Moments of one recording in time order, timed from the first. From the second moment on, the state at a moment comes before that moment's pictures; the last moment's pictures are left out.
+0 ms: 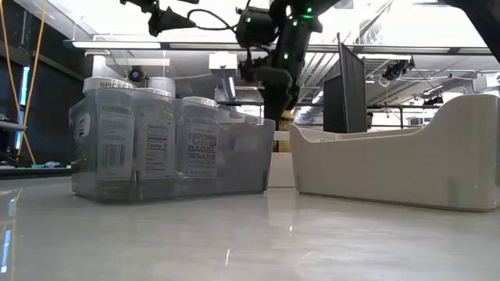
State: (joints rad) left arm 0.47 0.98 1.01 -0.28 0.20 -0.12; right arm -0.20 1.99 1.68 -0.95 0.10 0.03
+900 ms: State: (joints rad) left arm 0.47 0.98 1.01 -0.29 0.19 -0.12; right arm -0.19 2.02 1.83 -1.09 0.07 -0.04
